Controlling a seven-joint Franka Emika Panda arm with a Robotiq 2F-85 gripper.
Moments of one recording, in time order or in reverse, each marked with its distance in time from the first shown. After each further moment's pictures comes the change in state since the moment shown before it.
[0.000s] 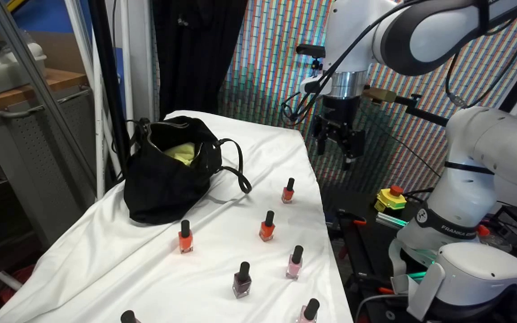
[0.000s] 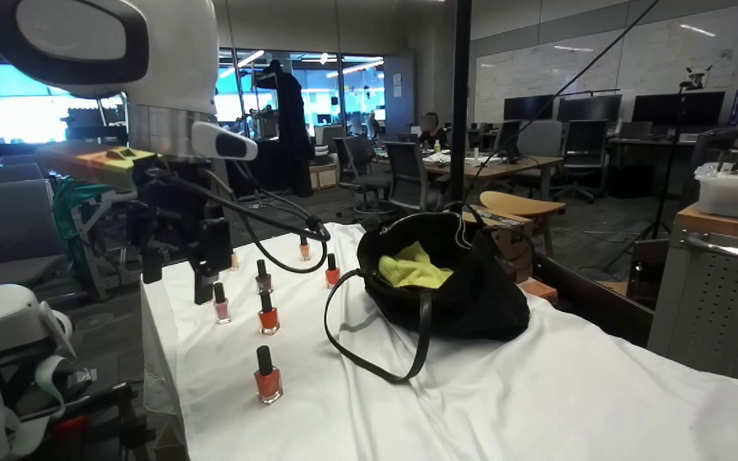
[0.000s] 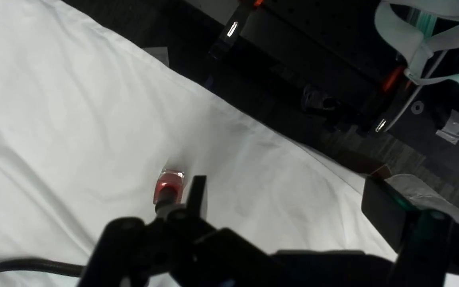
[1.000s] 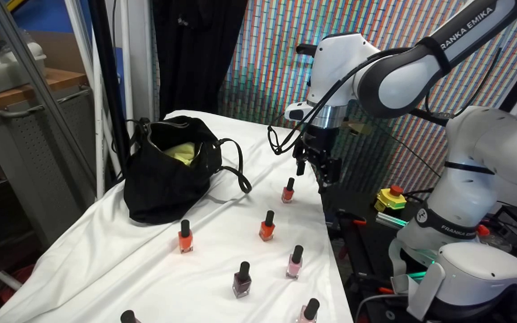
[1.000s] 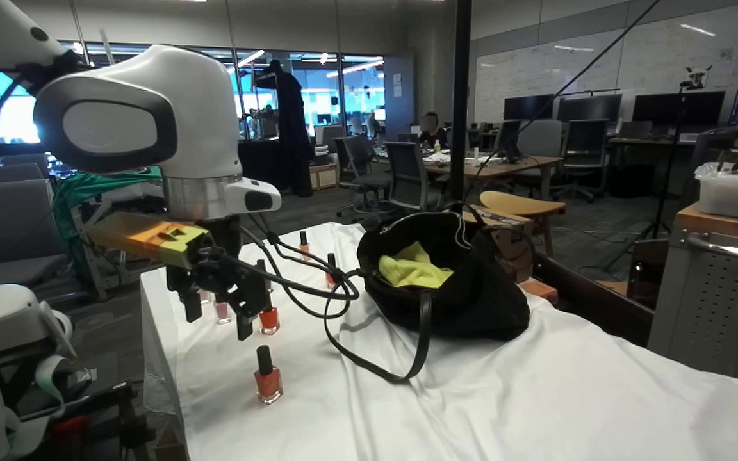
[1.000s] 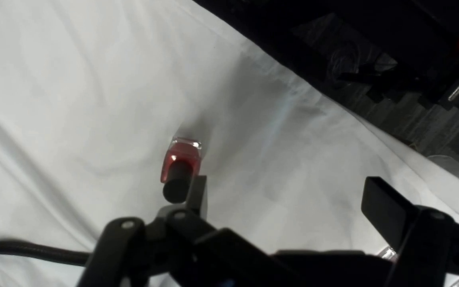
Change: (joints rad) arm 0.000 0.197 -0.001 -0.060 0.059 0.354 -0.075
